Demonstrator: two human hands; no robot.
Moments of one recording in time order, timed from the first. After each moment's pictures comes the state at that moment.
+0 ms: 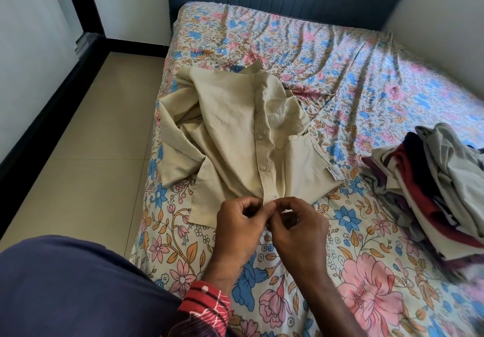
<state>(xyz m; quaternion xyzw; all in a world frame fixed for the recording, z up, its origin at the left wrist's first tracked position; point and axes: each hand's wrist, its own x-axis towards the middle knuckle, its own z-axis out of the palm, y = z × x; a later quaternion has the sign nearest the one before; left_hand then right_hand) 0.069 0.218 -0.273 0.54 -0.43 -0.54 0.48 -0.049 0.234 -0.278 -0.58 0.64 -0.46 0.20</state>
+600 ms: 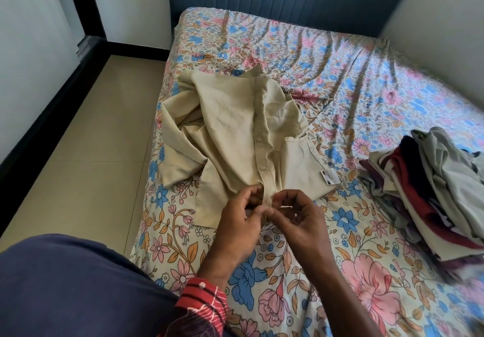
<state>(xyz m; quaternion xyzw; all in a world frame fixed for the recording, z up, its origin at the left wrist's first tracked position) 0.078 0.214 -0.279 0.52 -0.49 -0.54 0.44 -0.064 0.229 -0.268 -0.56 0.56 -0.47 0.38</state>
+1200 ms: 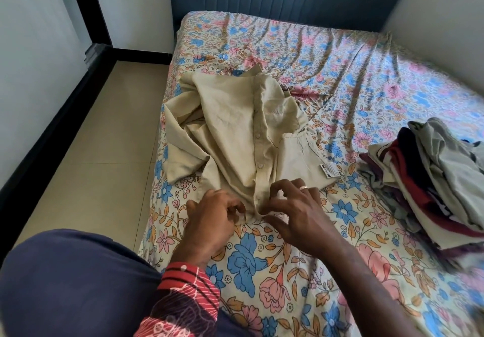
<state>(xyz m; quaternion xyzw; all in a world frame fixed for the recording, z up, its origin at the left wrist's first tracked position) 0.119 0.214 -0.280 0.64 -0.69 -0.26 0.22 -0.093 0.213 -0.266 -0.84 0.53 -0.11 0.07</state>
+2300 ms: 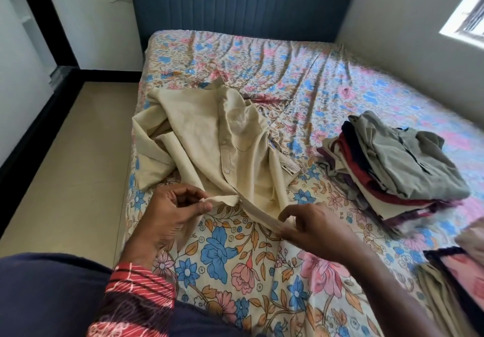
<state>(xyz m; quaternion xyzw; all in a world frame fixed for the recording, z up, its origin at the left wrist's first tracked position) 0.143 0.230 -0.253 0.45 -0.53 -0.55 0.46 -0.163 0.278 -0.225 -0.76 0.62 -0.08 0.20</state>
